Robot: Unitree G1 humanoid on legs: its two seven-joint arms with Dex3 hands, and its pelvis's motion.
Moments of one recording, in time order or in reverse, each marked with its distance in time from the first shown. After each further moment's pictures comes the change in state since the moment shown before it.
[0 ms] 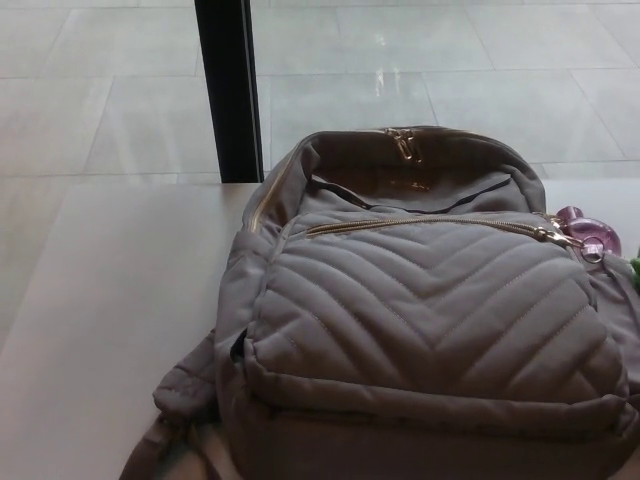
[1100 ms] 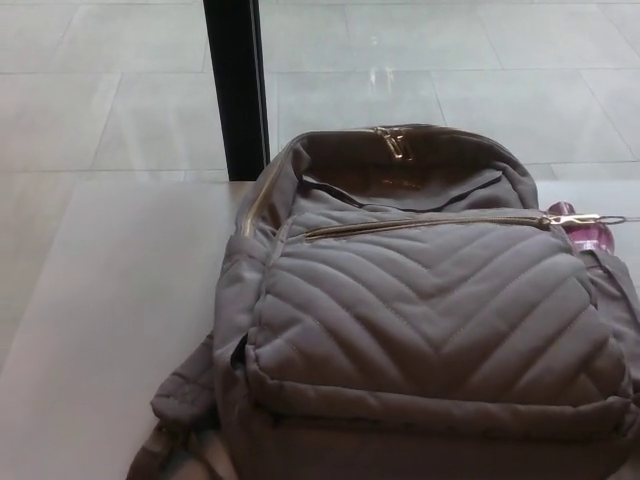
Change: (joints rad) left_arm -0.006 0.001 0.006 0.000 0.000 0.001 0.006; right_arm -0.384 0.008 0.269 0.260 -0.267 0.027 -0.276
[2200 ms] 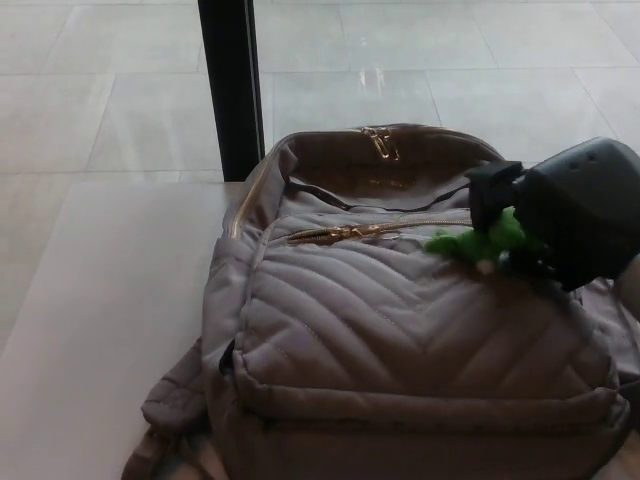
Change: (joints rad) left_arm -0.042 0.000 -0.029 -0.007 0.010 0.005 0.008; right_arm -0.014 0.346 0.124 -0.534 0.049 0.267 0.426
